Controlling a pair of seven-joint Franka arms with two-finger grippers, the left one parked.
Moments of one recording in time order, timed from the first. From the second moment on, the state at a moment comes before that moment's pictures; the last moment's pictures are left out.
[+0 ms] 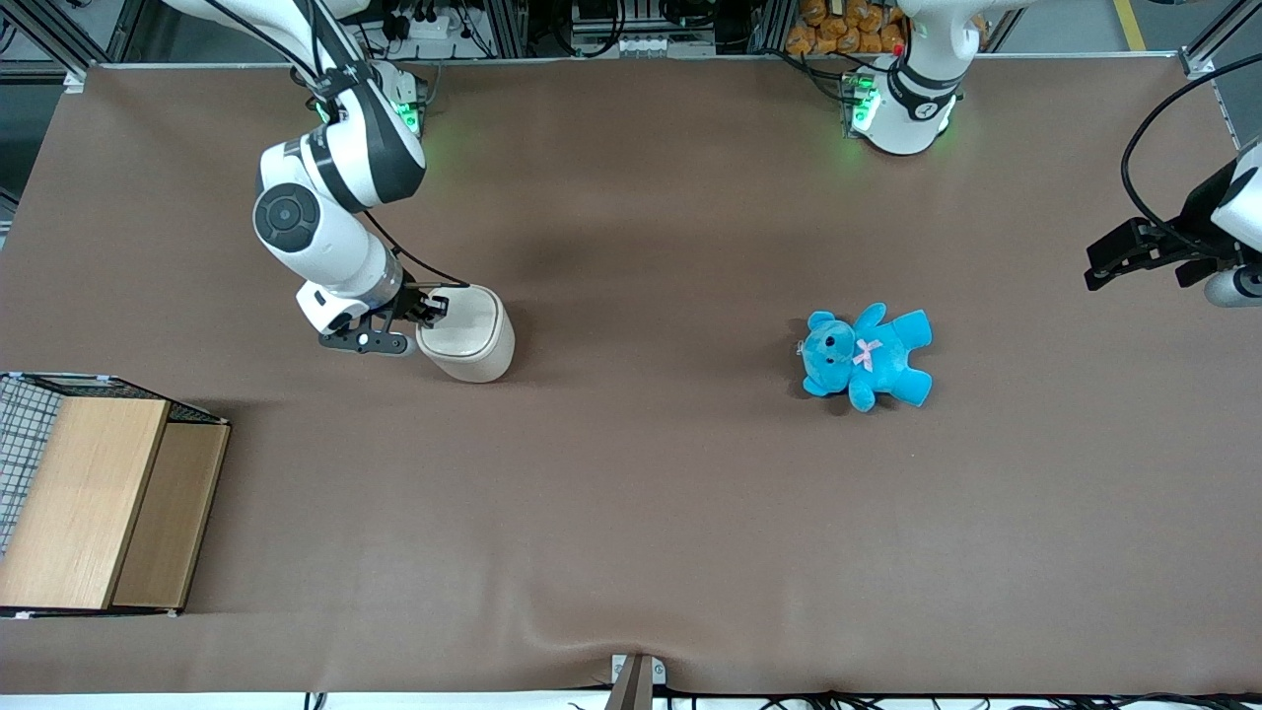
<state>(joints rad) 0.14 0.12 0.23 -2.20 0.09 2.21 0.42</state>
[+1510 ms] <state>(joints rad) 0.05 0.12 0.23 -1.62 0.16 1.62 0.51</state>
